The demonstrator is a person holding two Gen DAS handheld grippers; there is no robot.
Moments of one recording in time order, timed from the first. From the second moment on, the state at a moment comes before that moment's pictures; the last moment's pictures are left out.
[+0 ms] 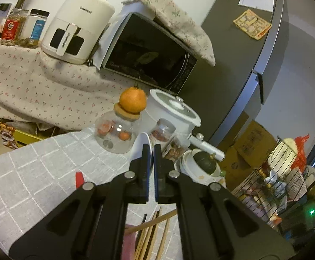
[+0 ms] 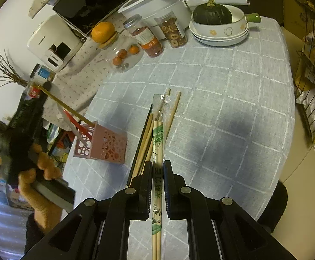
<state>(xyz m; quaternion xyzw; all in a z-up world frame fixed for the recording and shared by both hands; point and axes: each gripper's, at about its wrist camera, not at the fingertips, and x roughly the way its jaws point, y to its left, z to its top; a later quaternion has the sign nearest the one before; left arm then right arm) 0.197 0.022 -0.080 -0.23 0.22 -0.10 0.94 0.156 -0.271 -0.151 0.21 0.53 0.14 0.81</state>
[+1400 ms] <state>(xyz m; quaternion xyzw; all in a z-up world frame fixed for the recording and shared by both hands) 0.126 0.119 -0.094 -0.07 0.55 0.02 0.83 0.169 -0.070 -0.071 0.10 0.18 0.14 0.97</state>
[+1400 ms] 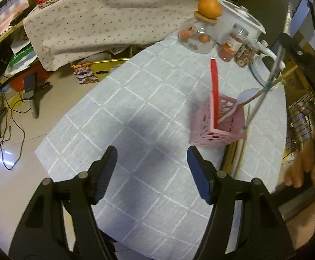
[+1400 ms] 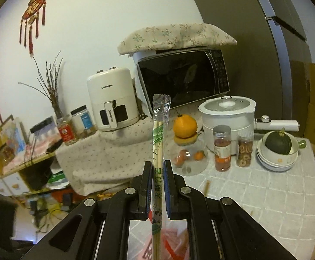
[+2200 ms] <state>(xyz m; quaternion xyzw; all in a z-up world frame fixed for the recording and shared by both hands) 0.126 0.103 -0.089 -0.07 0.55 0.00 0.83 0.147 -0.069 -0.069 0.06 0.17 0.14 0.97</state>
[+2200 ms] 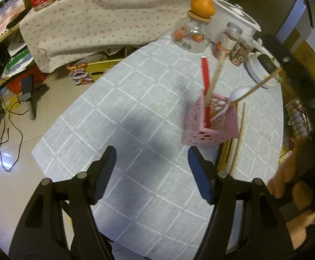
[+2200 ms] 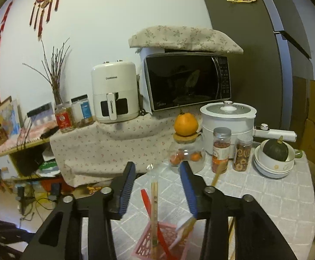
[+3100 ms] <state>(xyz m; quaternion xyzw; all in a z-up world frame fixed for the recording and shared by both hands) 0.125 0.057 -0.120 -0.08 0.59 -0.04 0.80 0.198 -0.203 -0.141 0.06 0.46 0.04 0.89</state>
